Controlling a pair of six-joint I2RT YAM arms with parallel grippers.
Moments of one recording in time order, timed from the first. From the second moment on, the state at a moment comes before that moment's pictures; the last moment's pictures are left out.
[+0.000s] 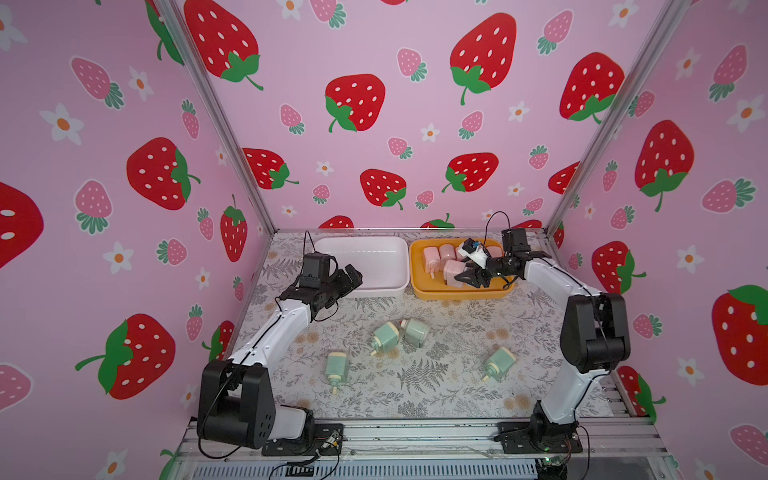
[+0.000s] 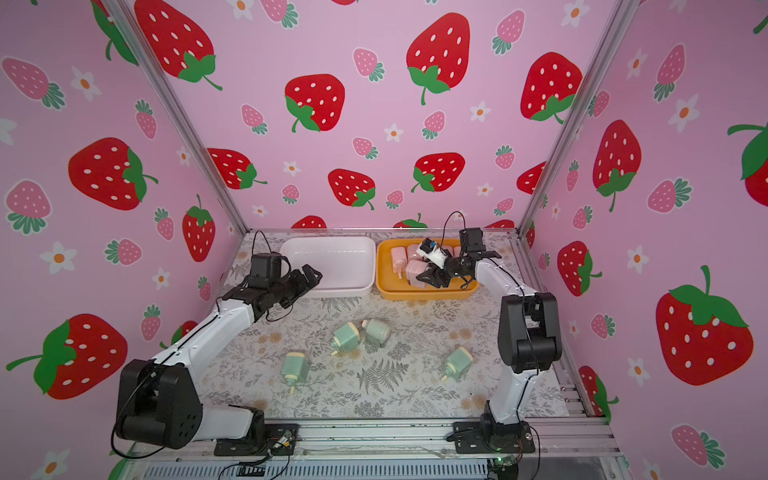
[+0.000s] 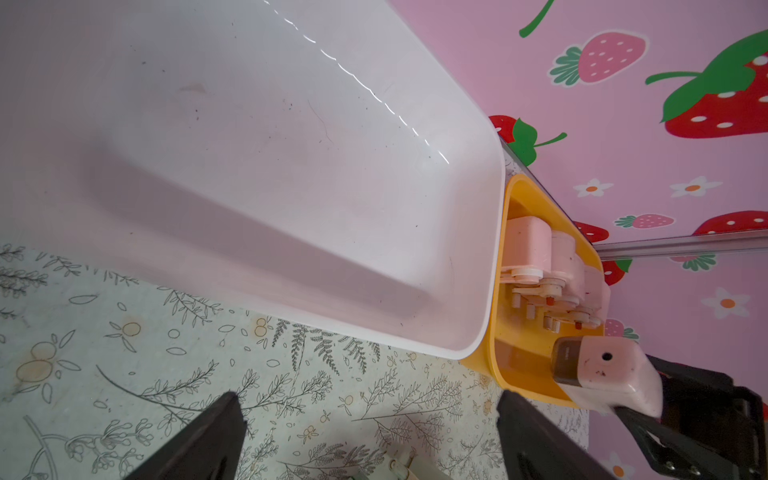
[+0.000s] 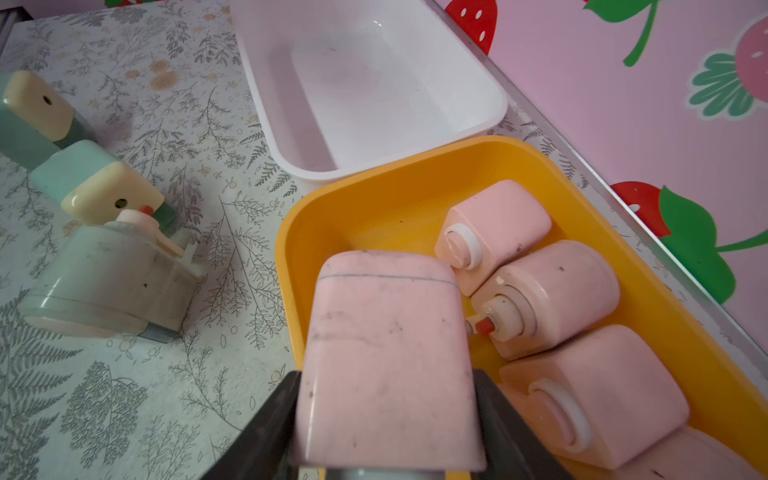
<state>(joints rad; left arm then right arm) -0.15 1.41 1.00 -0.33 0.21 -0.71 0.10 1.85 1.38 -0.50 -0.81 -0.89</state>
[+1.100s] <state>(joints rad) -0.25 1.67 1.17 -0.23 0.18 -0.68 0.10 2.11 1.56 -0.65 -0.81 -1.20</state>
